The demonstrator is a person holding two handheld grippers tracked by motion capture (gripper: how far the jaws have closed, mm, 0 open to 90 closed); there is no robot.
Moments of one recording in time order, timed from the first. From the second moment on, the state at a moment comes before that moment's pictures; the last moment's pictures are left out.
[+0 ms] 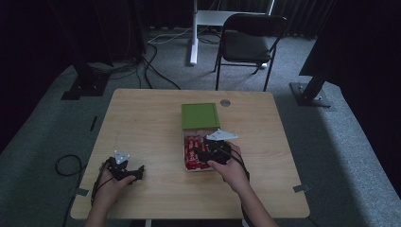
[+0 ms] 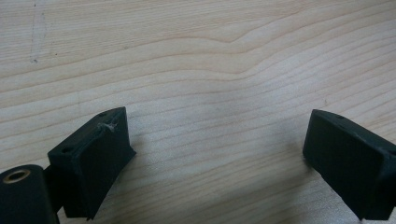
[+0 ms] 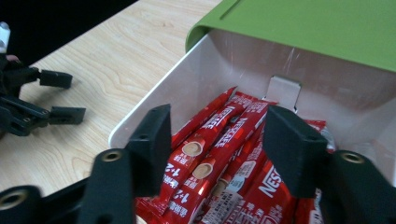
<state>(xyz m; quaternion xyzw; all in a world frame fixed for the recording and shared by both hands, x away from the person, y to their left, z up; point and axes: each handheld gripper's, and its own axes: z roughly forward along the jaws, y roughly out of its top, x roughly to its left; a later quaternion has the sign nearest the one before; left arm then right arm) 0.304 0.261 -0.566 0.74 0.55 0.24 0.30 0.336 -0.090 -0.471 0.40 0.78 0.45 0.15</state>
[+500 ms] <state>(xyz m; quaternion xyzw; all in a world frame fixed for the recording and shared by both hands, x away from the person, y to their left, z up) 0.304 0.261 -0.566 0.74 0.55 0.24 0.30 0.339 -0.078 -0.495 0.41 0.81 0.40 0.15</state>
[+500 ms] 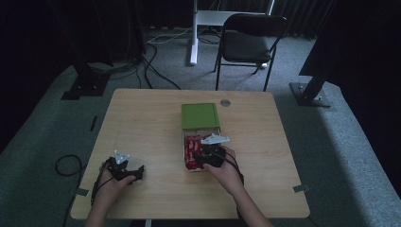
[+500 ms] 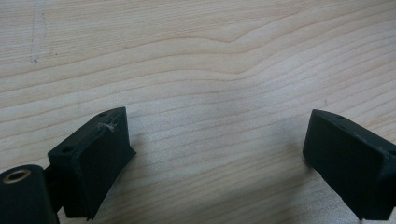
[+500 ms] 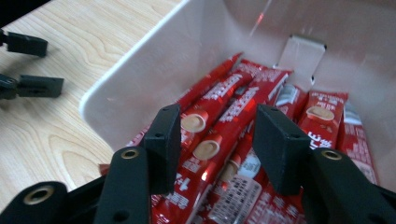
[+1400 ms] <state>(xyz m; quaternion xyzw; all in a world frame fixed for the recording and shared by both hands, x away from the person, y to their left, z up) 0.304 0.261 -0.566 0.74 0.55 0.24 0.30 0.343 -0.066 -0.500 0.42 0.82 0.36 0.15</state>
